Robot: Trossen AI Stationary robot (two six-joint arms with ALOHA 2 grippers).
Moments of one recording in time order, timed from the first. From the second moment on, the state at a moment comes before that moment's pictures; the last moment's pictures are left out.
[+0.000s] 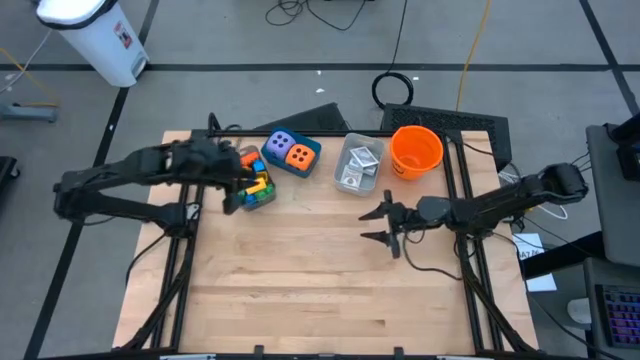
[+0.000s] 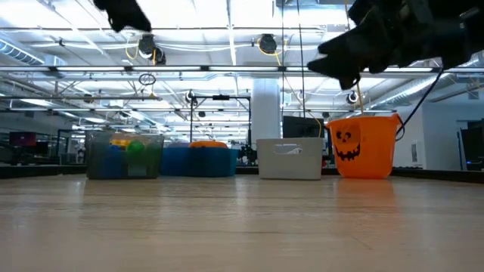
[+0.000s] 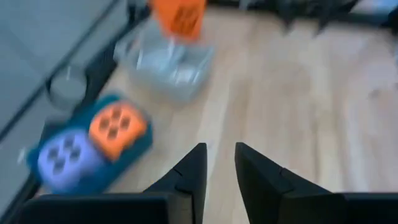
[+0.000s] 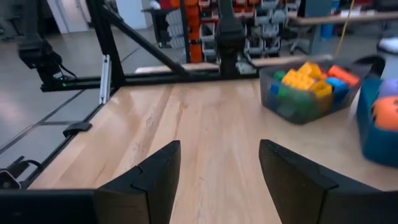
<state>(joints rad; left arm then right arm) 0.18 0.92 1.09 -0.81 -0.03 -0.04 0.14 1.15 0.36 0.65 0.05 0.12</state>
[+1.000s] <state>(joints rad) -0.04 0.22 0.26 -0.03 -0.03 0.02 0.14 0.17 0.15 0.11 0.06 0.02</state>
